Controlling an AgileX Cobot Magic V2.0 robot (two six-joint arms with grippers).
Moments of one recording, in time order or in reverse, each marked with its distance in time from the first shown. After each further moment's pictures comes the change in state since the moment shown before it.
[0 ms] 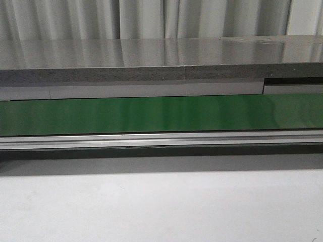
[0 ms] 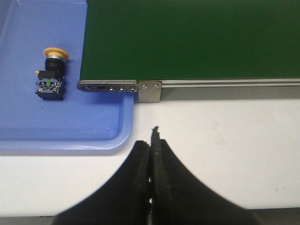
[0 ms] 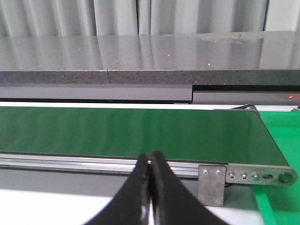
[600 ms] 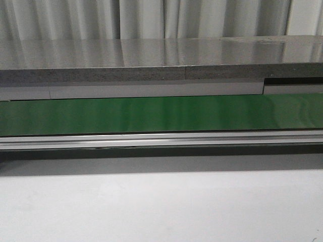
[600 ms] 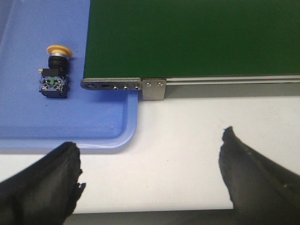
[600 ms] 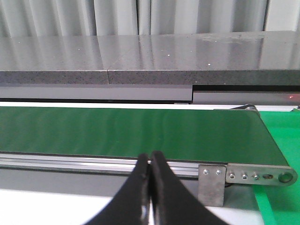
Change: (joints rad) left arm 0.000 0.014 0.000 0.016 0.000 0.000; right arm 0.000 0.000 0.000 0.000 0.000 0.000
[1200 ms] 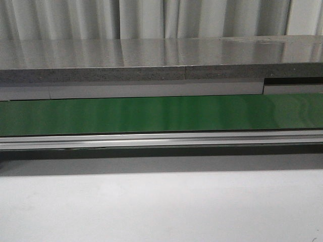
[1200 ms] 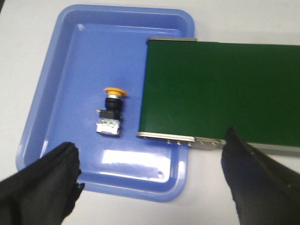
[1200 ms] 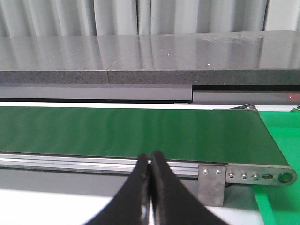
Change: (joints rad) left arm 0.155 0.358 -0.328 0.080 0.006 0.004; right arm 0.000 0.000 0.000 0.000 0.000 0.000
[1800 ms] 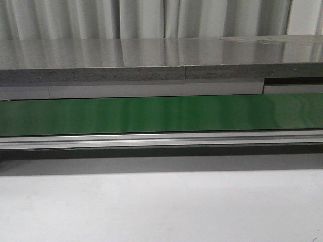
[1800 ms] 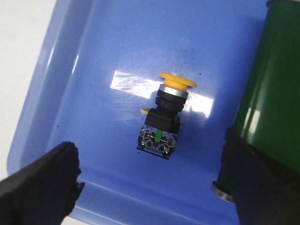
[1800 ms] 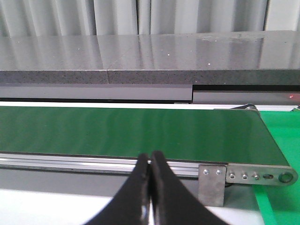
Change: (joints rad) left arm 0.198 0.608 -0.186 0.003 -0.060 0.021; right arm 0.000 0.000 0.000 0.000 0.000 0.000
